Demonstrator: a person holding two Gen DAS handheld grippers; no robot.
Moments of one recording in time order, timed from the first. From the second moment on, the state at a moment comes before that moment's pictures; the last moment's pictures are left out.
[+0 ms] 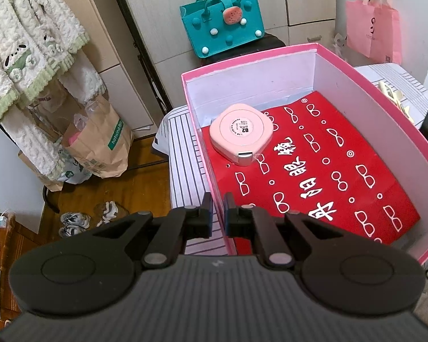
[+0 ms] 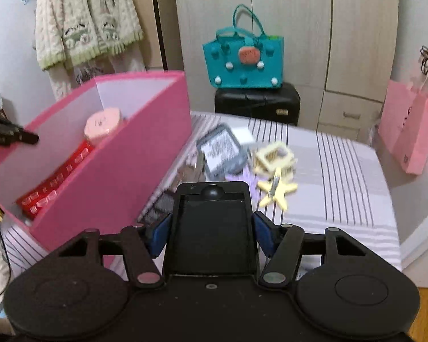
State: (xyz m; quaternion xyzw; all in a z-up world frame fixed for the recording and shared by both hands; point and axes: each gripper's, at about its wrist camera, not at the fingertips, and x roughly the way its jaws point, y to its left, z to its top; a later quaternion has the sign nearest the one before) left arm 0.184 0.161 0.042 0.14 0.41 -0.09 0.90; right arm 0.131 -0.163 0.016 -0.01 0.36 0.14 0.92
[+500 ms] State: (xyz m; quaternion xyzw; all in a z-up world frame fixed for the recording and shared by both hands) left arm 0.189 0.170 0.047 0.13 0.42 -0.12 0.89; right arm 0.199 -0.042 0.060 -0.06 0.38 0.40 0.84
